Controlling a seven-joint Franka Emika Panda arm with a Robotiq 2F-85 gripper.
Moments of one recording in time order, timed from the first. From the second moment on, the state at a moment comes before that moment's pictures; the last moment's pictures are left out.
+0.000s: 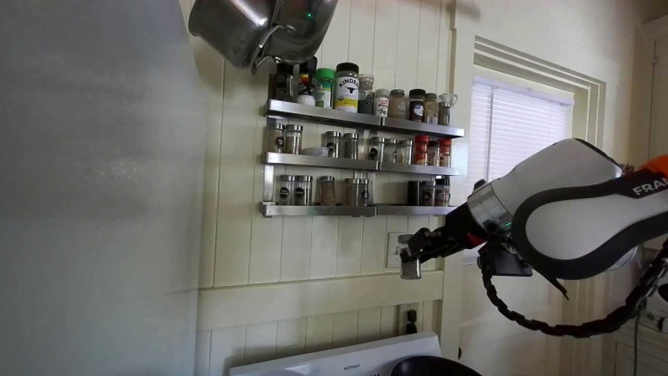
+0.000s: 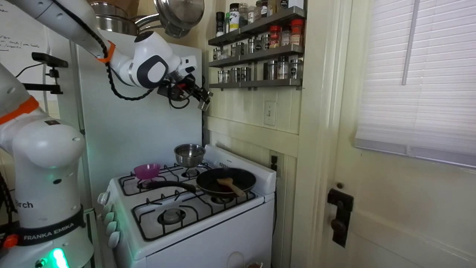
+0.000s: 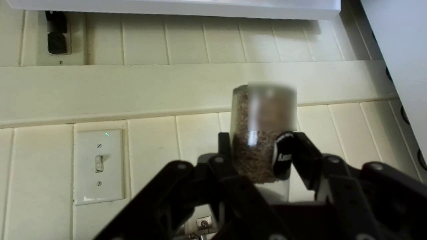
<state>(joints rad) 0.35 -0.57 -0.04 -2.70 0.09 3.07 0.06</state>
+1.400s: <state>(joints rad) 0.53 -0.48 -0.17 -2.75 0.32 2.64 -0.17</state>
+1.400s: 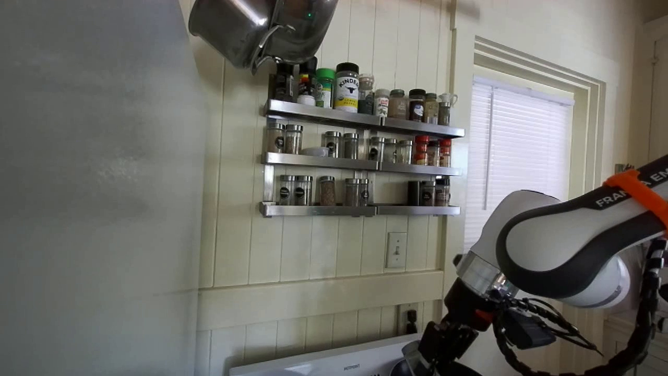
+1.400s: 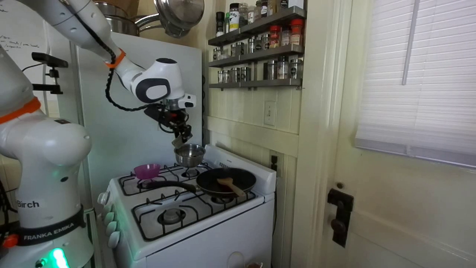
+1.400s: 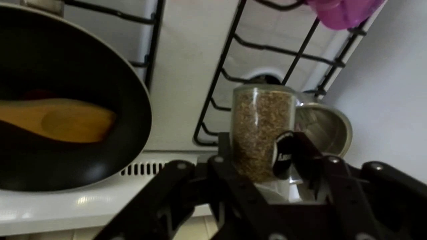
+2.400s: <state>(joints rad) 0.45 -0.46 -0.10 -2.71 0.50 2.33 -0.40</state>
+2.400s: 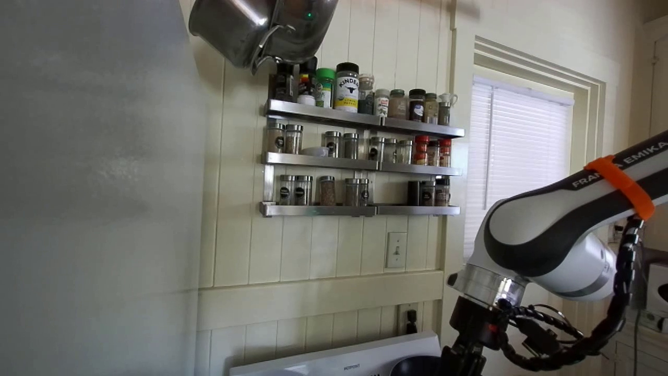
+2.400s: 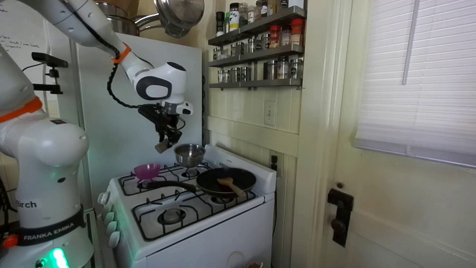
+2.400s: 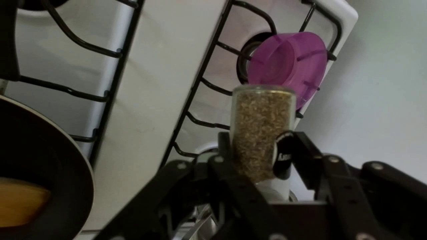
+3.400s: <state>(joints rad) 0.25 0.03 0.01 -2.56 0.73 2.33 -0.57</state>
